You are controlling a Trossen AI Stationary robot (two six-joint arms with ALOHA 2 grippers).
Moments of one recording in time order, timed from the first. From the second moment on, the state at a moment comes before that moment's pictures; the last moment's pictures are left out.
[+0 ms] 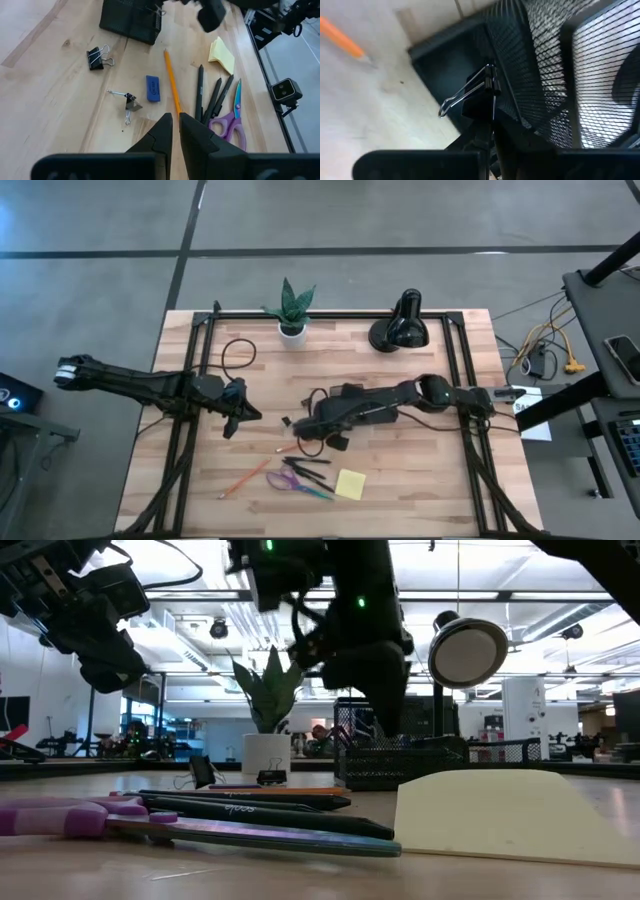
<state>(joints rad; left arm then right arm) -0.11 0.61 0.33 -0.25 0.07 -0.46 0.19 2.38 2.08 -1.57 0.29 0.62</state>
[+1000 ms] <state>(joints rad) -0.11 0.62 0.33 -0.25 0.07 -0.47 0.18 2.39 2.15 -1.04 0.48 -0.06</state>
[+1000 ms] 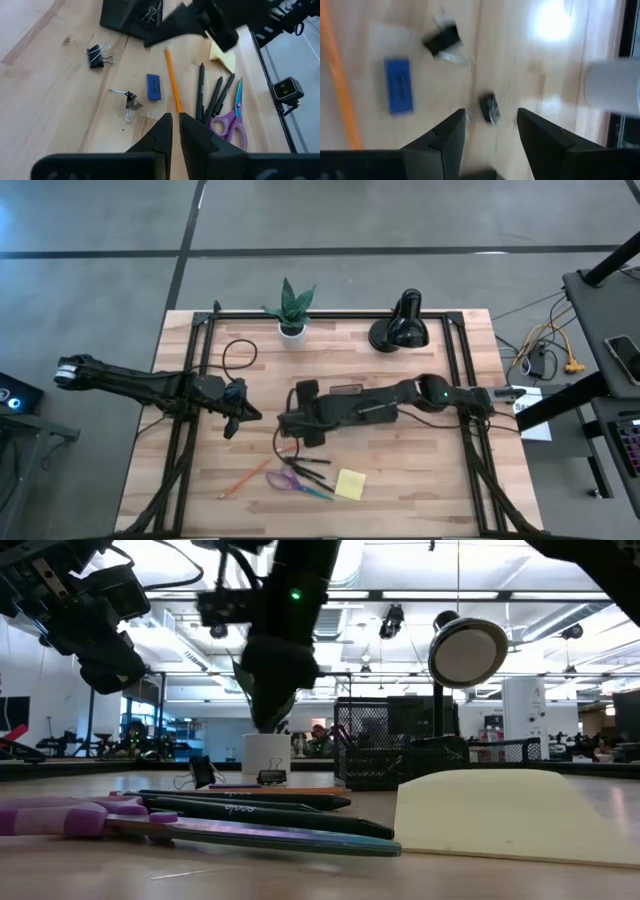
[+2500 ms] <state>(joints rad) -0.11 0.65 0.33 -0.25 0.07 -0.47 0.08 2.39 1.99 -0.89 0.32 -0.24</state>
